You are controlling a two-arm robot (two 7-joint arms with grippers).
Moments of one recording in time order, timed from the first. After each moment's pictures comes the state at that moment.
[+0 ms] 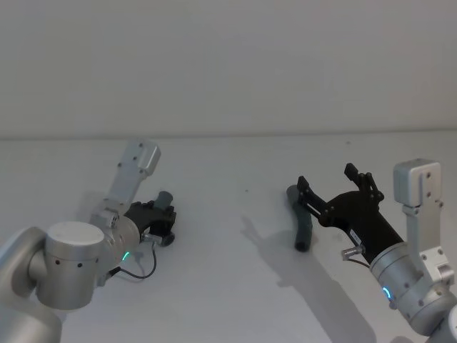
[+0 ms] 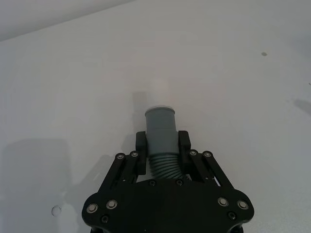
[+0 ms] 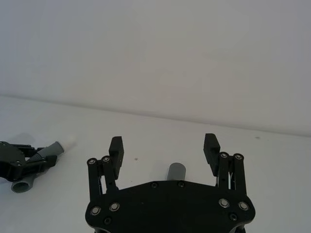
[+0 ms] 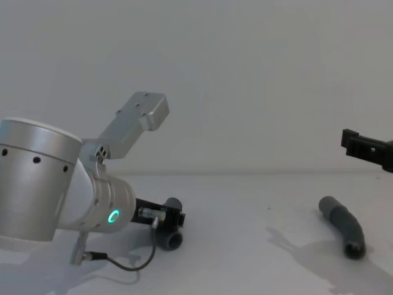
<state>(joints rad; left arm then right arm) -0.44 0.14 0.45 -1.37 -0.23 0.60 -0.04 -0.01 0.34 -0.23 -1.77 0.29 0.03 0.07</state>
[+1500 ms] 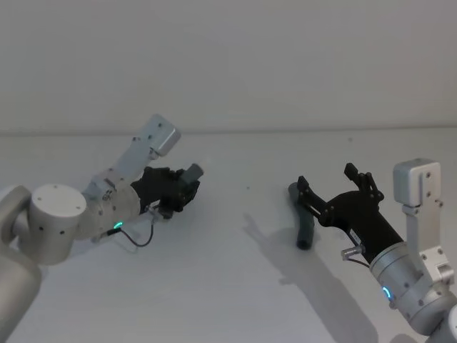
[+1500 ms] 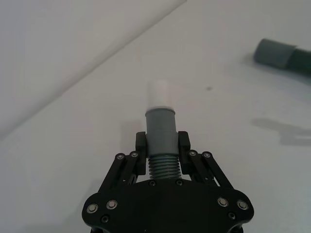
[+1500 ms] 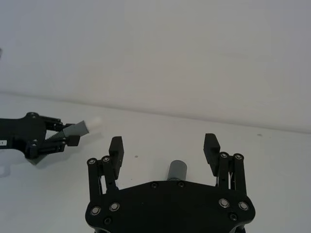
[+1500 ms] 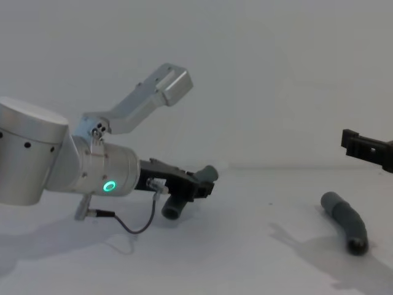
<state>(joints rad) -0.65 0.22 0.57 -1.13 -0.16 0.27 -0.44 -0.01 0.34 -0.23 -1.77 0.29 0.03 0.07</state>
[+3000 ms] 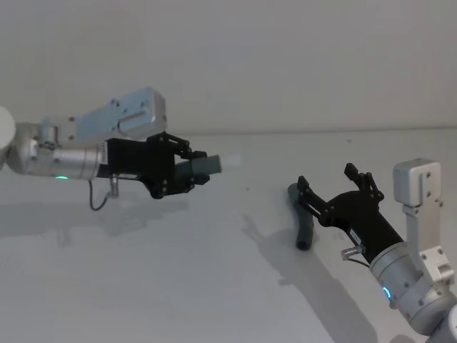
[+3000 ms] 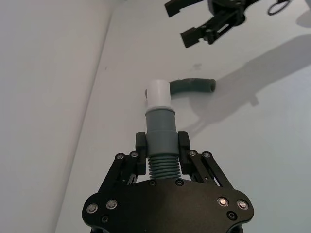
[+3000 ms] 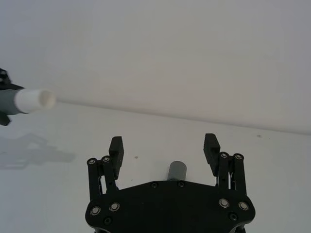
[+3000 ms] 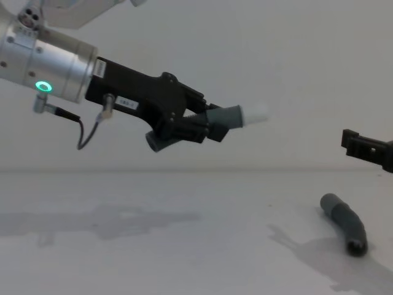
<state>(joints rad) -0.85 0.46 0.70 -1.27 -0.18 -0.04 -1.01 -0.01 0.34 -0.23 -1.77 0.29 0.03 0.07</state>
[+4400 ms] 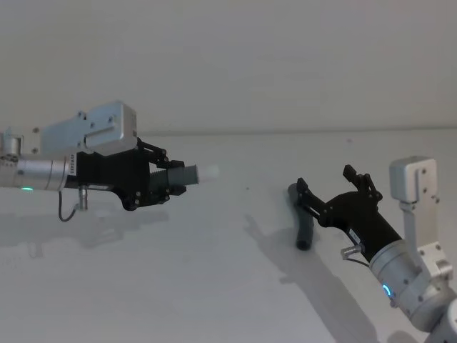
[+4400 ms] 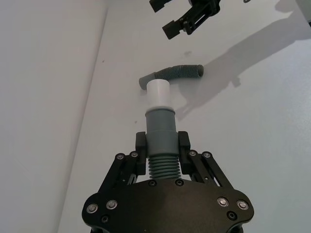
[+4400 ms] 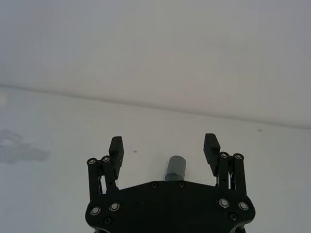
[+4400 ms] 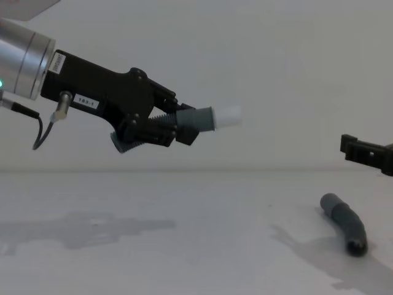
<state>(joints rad) -0.80 0.59 0.69 -1.41 -0.20 -0.05 -1.01 0.00 0.34 -0.22 -1.76 0.29 0.07 0.07</state>
